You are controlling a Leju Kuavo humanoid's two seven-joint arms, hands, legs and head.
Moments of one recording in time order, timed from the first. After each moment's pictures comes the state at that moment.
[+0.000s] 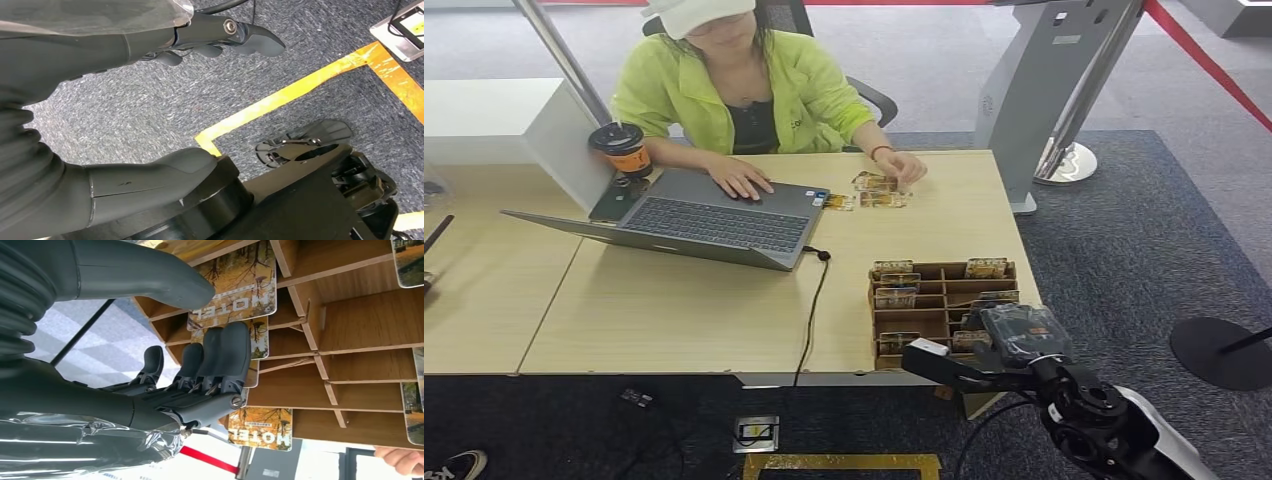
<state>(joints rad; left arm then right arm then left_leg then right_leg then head) -0.09 0.01 -0.81 -0.22 0.26 0.20 0.02 -0.15 -0.25 0.57 -1.70 1.06 0.15 0.39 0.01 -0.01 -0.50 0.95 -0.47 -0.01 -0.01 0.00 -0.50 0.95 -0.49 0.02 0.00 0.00</state>
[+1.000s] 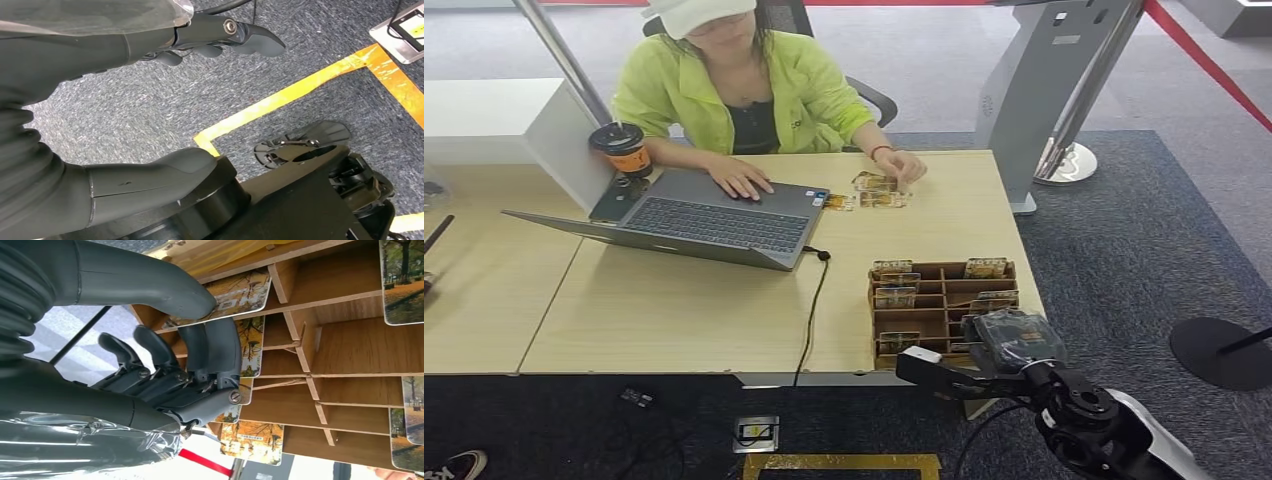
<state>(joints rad) -0.09 0.01 -0.81 -0.22 0.27 0.22 0.02 -0.15 -0.25 0.60 -1.69 1.07 0.17 0.40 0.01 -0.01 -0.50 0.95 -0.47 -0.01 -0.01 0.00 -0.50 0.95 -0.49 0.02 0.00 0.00</state>
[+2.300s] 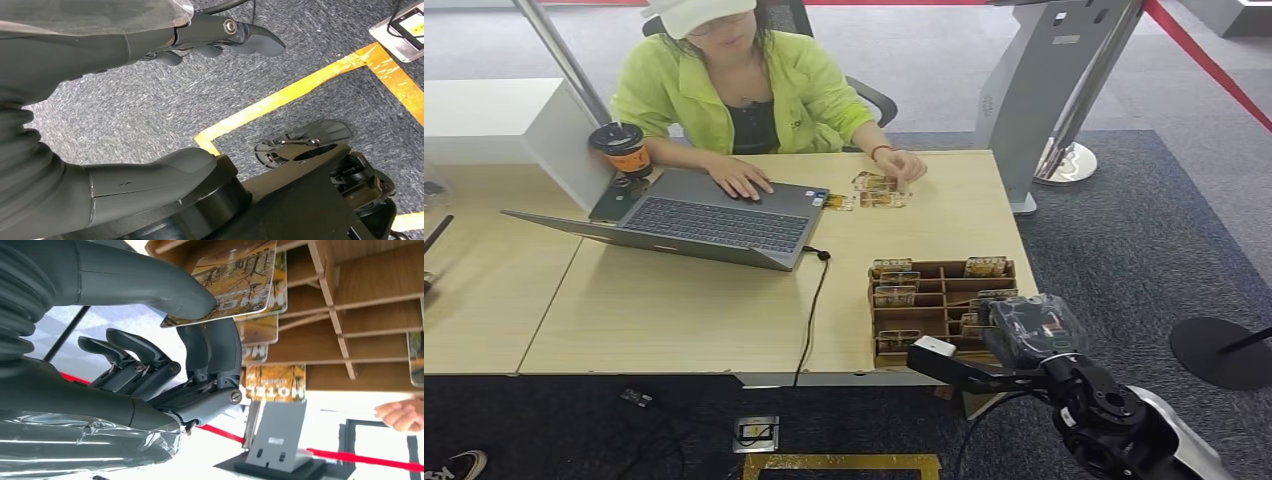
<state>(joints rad) -0.09 0.01 -0.82 -0.22 0.27 0.21 0.02 -0.14 -0.28 0.57 -1.82 1.13 0.16 0.40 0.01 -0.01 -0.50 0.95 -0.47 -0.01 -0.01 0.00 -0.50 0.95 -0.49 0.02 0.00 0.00</state>
